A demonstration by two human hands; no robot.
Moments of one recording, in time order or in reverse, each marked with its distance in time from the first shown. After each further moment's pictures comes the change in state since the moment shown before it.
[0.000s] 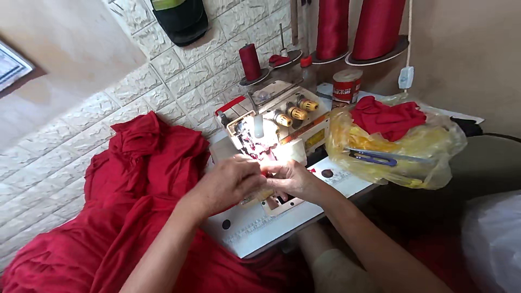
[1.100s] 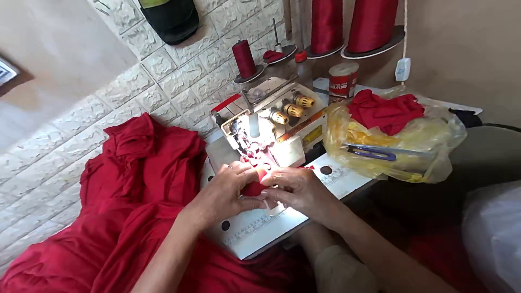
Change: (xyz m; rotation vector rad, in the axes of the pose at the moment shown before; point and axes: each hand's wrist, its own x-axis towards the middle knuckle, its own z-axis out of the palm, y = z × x) left_hand -0.012 -0.009 0.022 0.013 -0.045 -0.015; right_hand -0.025 -0.001 0.018 -0.401 0.237 -0.223
